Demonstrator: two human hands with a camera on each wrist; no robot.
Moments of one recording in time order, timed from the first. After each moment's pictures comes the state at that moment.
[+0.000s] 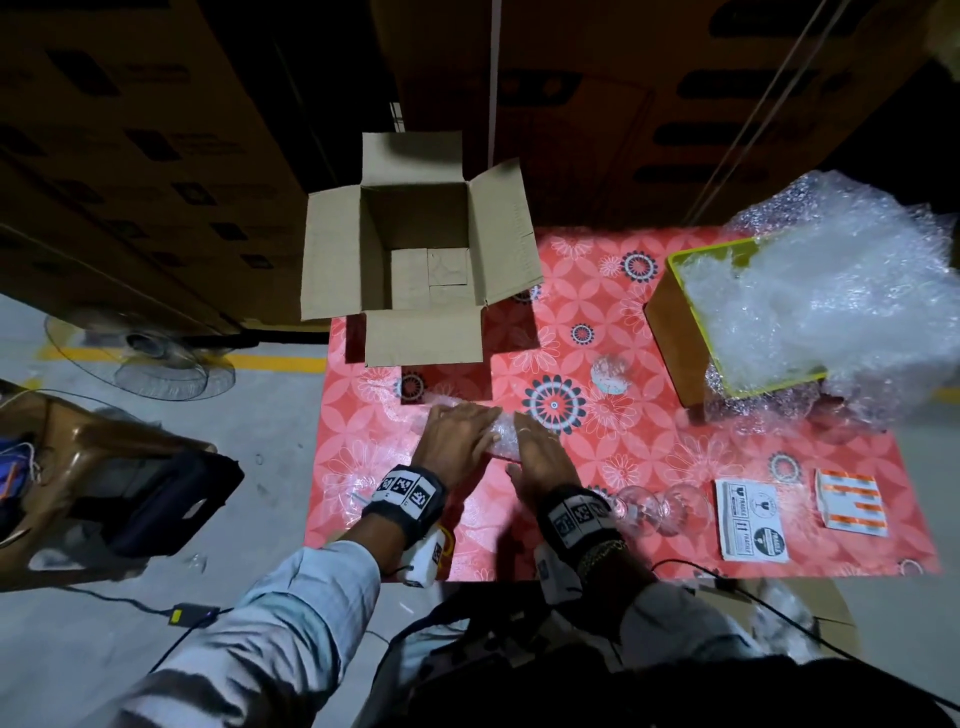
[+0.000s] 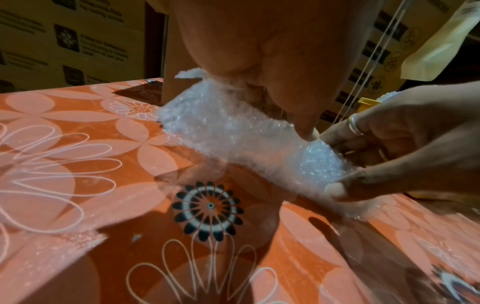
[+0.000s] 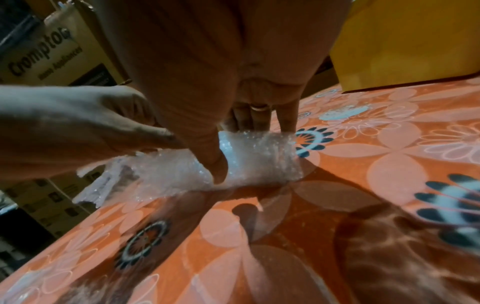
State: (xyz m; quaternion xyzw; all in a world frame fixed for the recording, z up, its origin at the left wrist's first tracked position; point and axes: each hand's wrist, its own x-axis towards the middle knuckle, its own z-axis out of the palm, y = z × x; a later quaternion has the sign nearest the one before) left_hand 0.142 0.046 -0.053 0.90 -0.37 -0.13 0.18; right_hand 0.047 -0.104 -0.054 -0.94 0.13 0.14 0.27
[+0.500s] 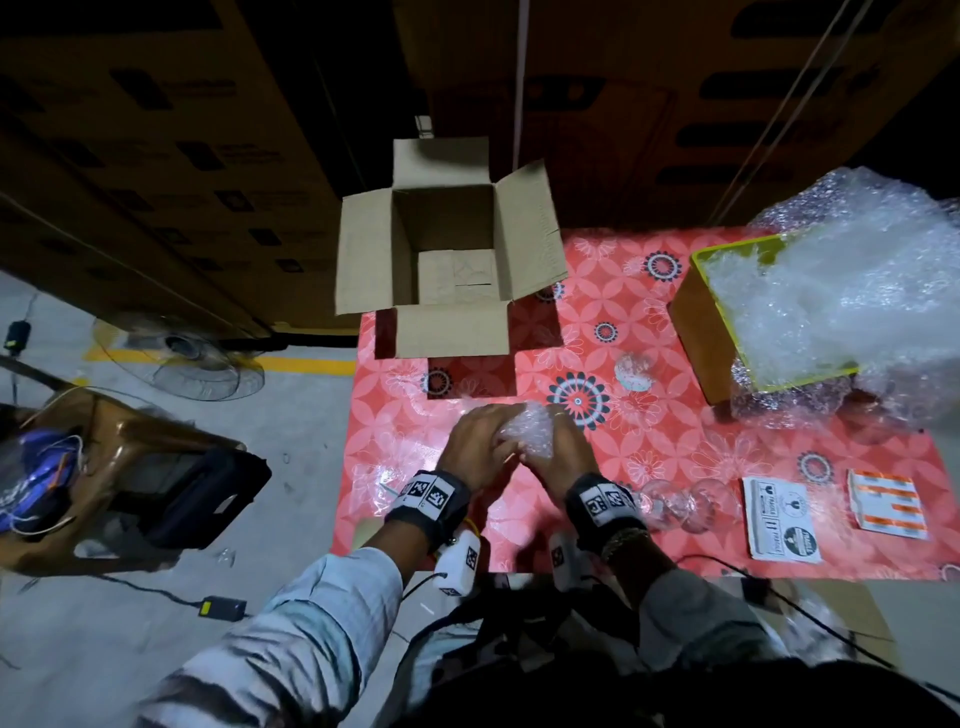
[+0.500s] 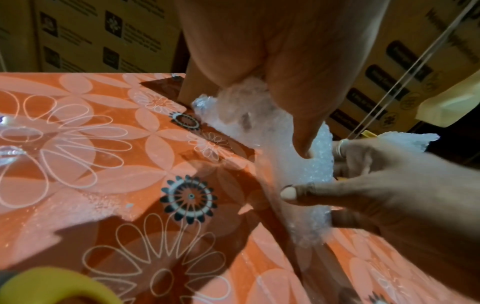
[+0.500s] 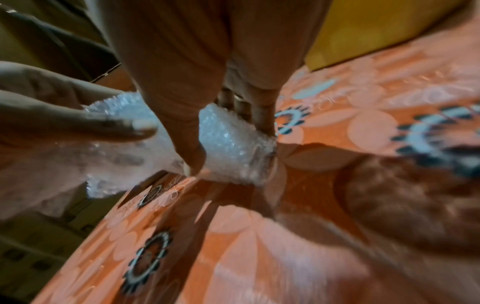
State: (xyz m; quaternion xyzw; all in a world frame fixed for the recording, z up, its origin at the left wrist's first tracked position) left_hand 0.123 0.054 -0.034 0.87 -0.29 -0.16 0.36; right_hand 0.049 -0.102 -0.068 -0.85 0.22 0.04 0.48
